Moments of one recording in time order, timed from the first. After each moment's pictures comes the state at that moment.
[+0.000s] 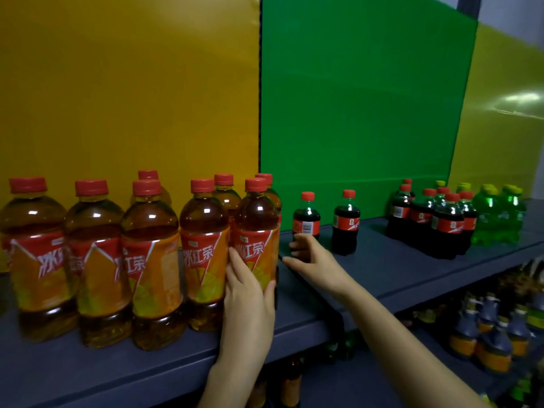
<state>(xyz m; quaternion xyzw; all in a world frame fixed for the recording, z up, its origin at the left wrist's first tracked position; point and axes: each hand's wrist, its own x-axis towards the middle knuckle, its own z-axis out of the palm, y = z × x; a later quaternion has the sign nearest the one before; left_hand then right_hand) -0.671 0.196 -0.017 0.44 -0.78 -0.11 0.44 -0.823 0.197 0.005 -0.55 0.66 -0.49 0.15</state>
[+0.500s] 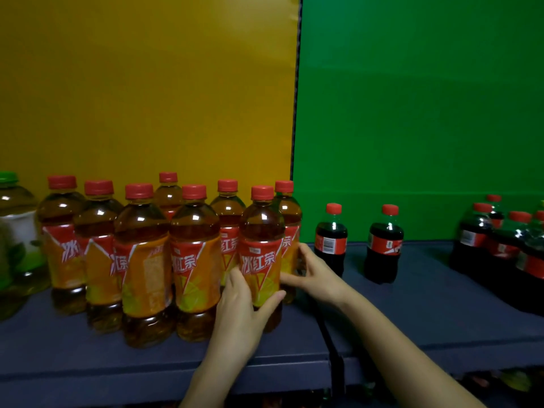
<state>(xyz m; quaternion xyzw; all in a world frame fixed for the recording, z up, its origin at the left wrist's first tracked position) -0.699 0.169 -0.022 0.47 -0.74 -0.15 0.46 -0.865 0.141 0.002 -0.67 0.51 -0.44 0.32</state>
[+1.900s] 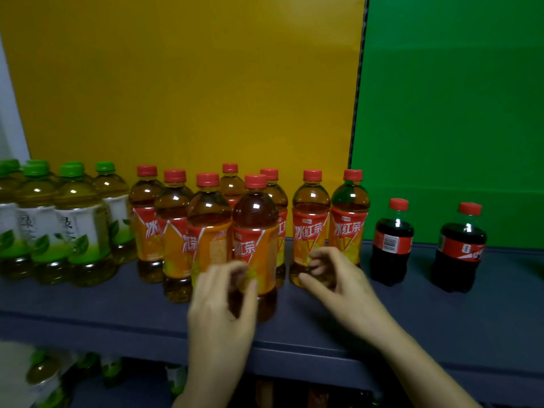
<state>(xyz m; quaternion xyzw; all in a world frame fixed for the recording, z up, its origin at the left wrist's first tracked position) -0.628 0.215 -0.015 0.48 -0.65 0.02 0.59 -0.805 0.189 0.005 -0.72 0.52 -0.44 0.13</state>
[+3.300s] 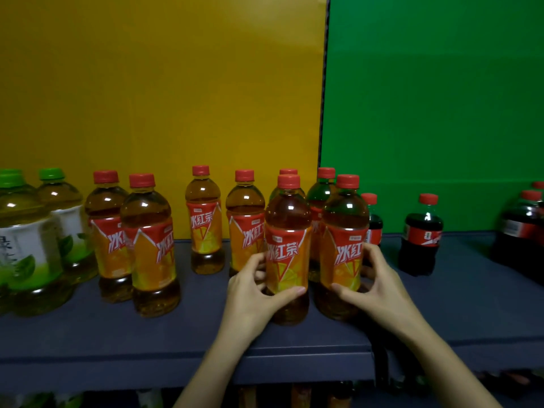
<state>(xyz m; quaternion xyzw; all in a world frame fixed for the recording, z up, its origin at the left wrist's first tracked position) -0.660 0.152 -0.020 0.37 -0.70 -0.32 0.52 -0.863 0.198 -0.012 -0.64 0.55 -0.52 0.15</state>
